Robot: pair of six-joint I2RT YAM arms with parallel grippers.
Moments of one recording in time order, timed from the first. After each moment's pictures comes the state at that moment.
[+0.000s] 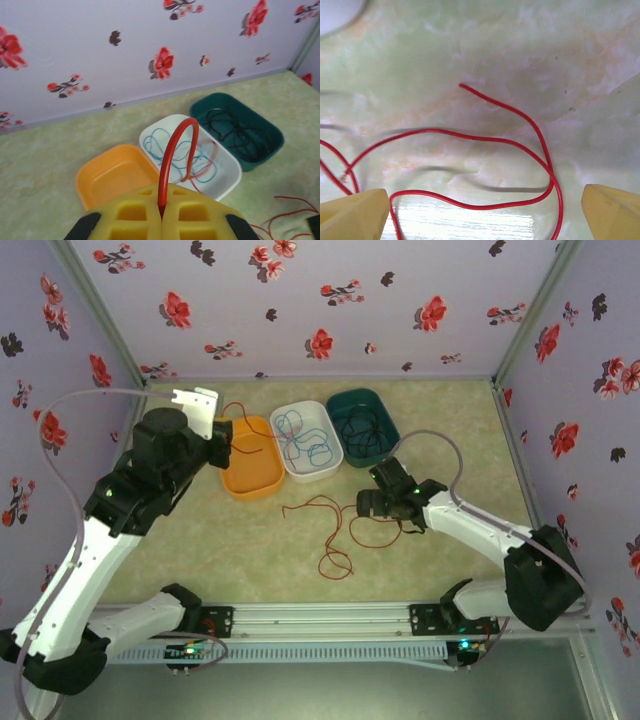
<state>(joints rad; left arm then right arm) -0.57 1.00 1.37 -0.74 -0.21 -0.10 0.63 1.30 0.79 -0.57 0.17 0.57</state>
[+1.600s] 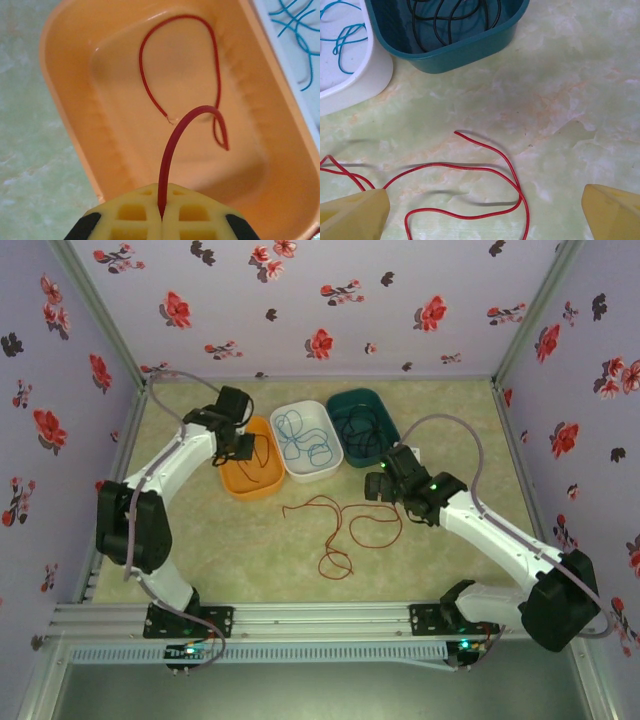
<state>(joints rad) -0.35 1.70 1.39 -0.84 -0.17 -0.17 0.63 1.20 0.91 -0.69 0.29 0.57</state>
